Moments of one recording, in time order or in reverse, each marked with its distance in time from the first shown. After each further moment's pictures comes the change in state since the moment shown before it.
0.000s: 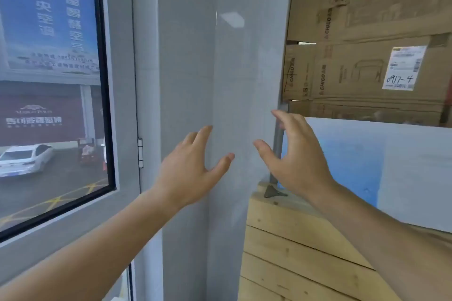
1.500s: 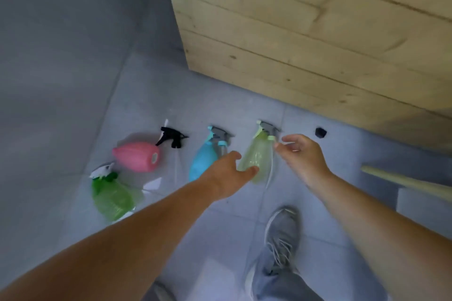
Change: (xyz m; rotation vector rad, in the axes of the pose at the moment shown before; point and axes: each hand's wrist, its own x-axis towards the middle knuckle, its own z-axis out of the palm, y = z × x) left_hand -0.807 -0.227 0.724 -0.325 -1.549 -0.925; right_hand -1.026 0.352 0.372 0.141 -0.652 1.632
